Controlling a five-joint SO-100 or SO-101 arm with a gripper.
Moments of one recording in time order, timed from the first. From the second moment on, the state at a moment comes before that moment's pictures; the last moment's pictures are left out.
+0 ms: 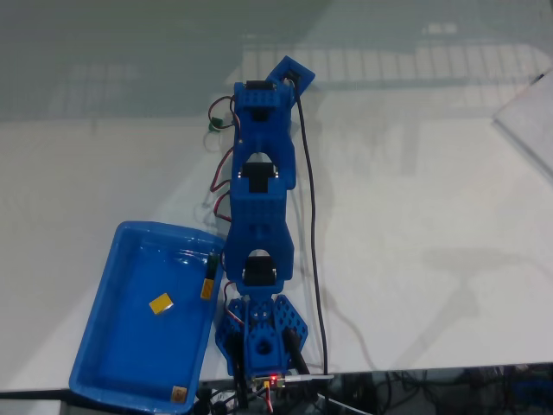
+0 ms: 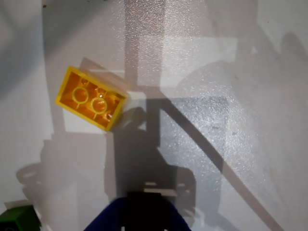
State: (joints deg) arm 4.9 71.4 88.3 56.2 -51.9
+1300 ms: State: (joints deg) arm -53.2 145.3 109.0 85.5 -57.2
